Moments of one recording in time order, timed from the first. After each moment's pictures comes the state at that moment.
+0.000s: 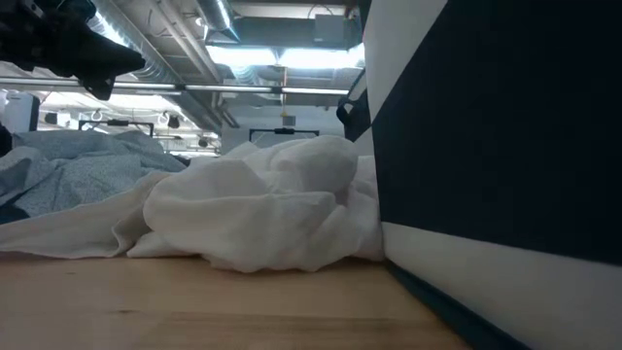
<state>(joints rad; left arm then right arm) -0.18 0.01 0.24 -0.31 -0.33 -0.12 -0.34 1.60 2.22 -1.57 0.73 0.17</state>
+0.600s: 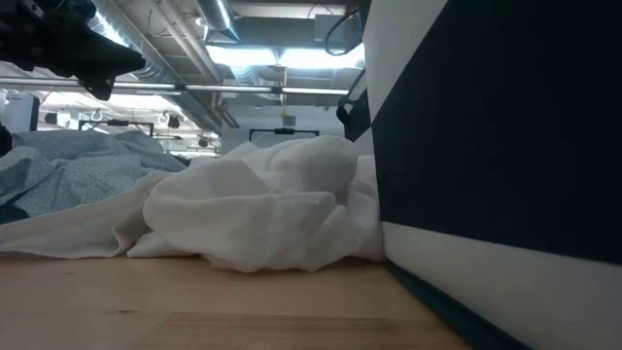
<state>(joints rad) -0.18 0.01 0.24 -0.31 -0.33 -0.12 -0.43 1.60 1.68 -1.39 0.35 0.25</state>
